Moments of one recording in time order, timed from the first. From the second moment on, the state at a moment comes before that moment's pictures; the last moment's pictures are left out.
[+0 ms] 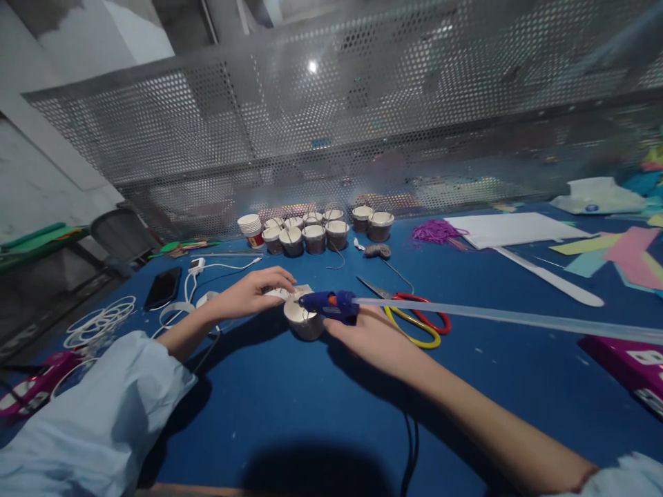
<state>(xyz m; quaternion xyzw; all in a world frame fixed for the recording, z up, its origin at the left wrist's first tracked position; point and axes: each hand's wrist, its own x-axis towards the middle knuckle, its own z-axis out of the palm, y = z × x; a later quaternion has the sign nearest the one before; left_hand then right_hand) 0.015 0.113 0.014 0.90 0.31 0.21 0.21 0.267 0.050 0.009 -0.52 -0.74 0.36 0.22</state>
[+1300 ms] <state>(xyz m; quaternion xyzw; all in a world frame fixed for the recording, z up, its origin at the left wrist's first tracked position) 0.039 0.111 -0.001 0.64 0.50 0.32 0.49 0.254 0.064 -0.006 -0.46 -0.78 0.35 0.26</state>
